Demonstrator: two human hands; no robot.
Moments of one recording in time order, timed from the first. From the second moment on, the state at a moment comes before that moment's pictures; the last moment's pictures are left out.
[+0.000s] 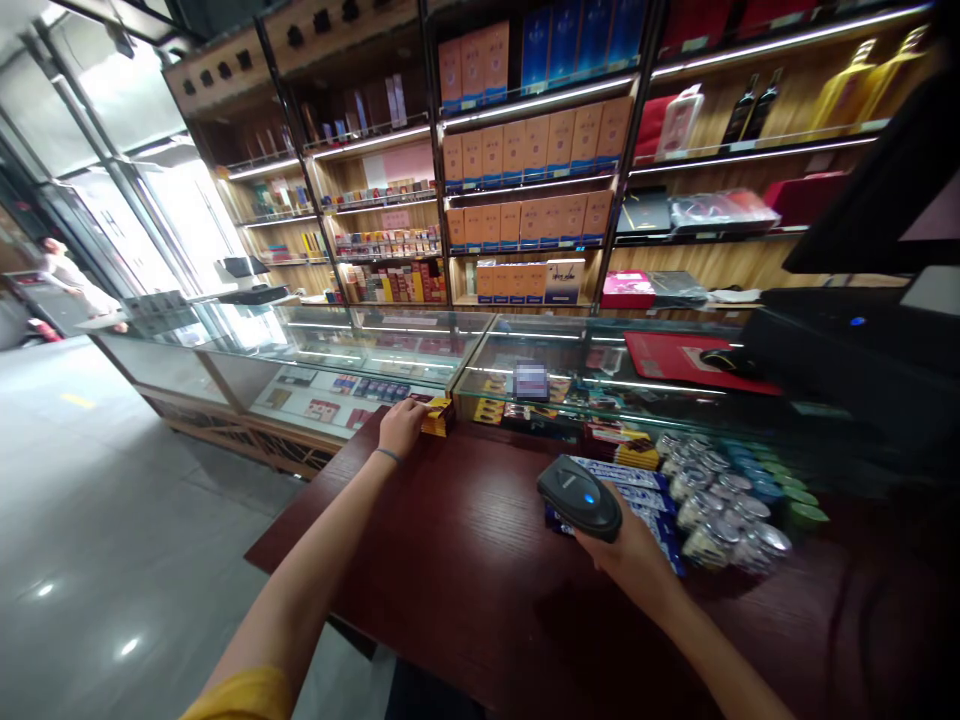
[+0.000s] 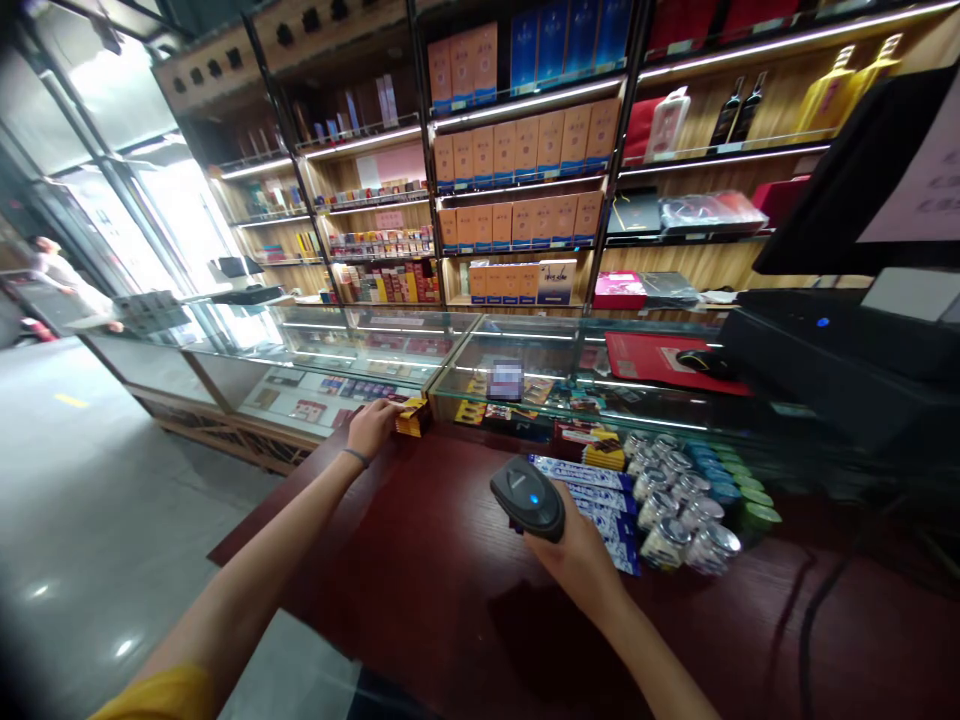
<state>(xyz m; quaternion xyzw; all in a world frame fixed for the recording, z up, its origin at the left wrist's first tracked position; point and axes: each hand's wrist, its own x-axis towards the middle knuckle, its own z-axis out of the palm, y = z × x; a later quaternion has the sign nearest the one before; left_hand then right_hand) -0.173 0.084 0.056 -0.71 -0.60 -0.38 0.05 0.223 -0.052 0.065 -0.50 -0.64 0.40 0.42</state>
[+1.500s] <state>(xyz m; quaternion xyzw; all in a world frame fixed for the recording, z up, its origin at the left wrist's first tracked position) 0.105 0.106 0.051 -0.86 -0.36 -0.36 -0.03 0.372 -0.048 0.111 -0.61 -0.53 0.31 0.51</state>
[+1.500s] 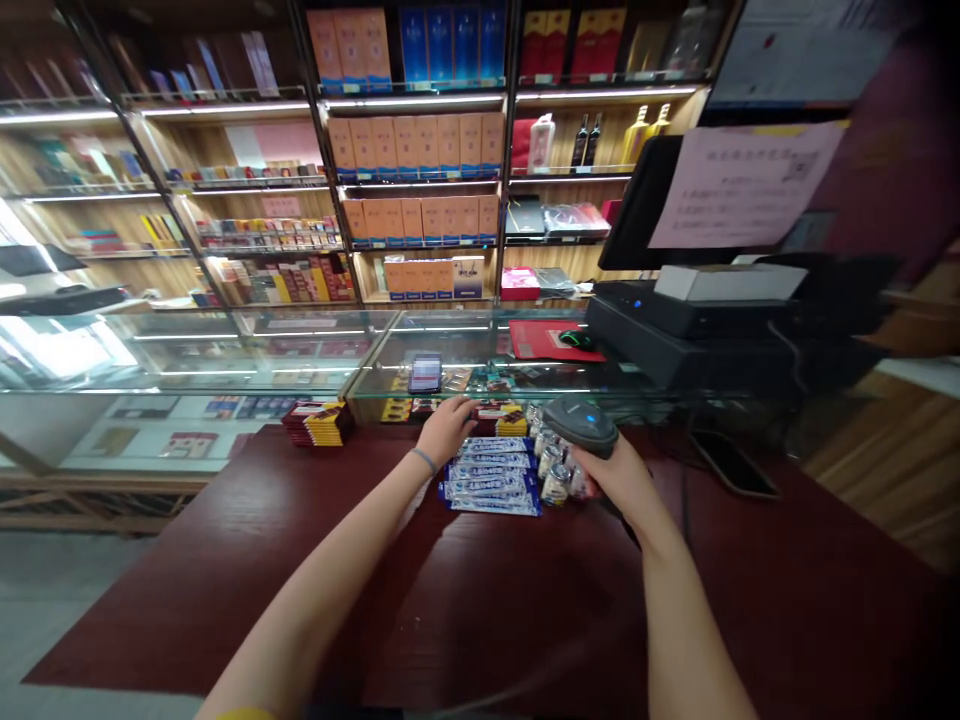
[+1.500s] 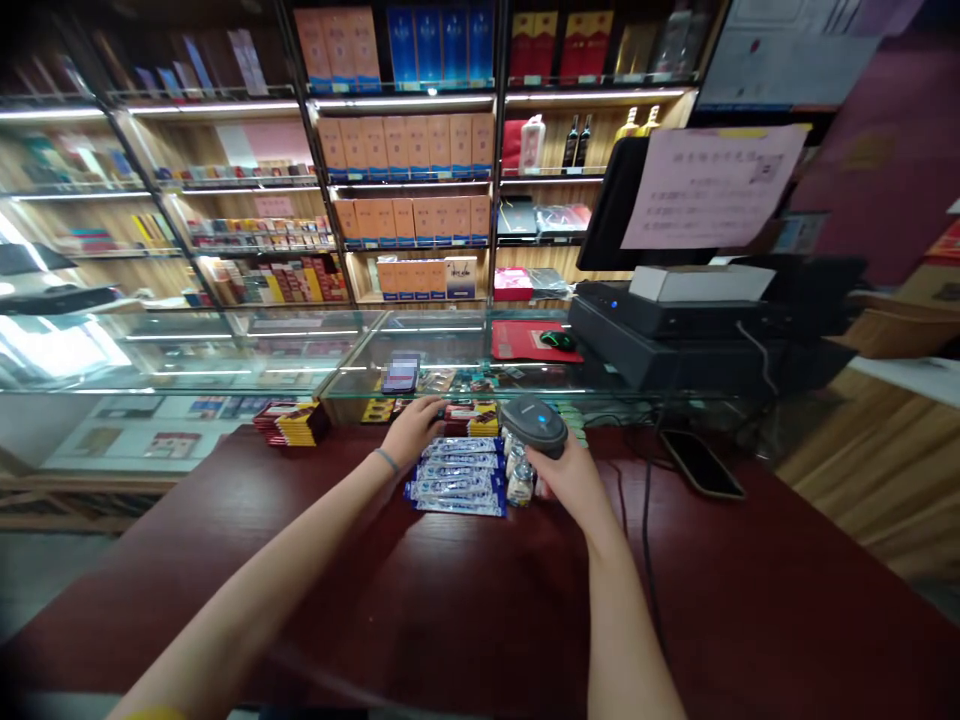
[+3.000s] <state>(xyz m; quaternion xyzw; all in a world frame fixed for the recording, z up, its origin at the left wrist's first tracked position) 0.008 0.046 0.010 -0.34 -0.40 -0.72 -0.46 0.275 -0.048 0.079 -0.55 -0.62 0.31 0.46</state>
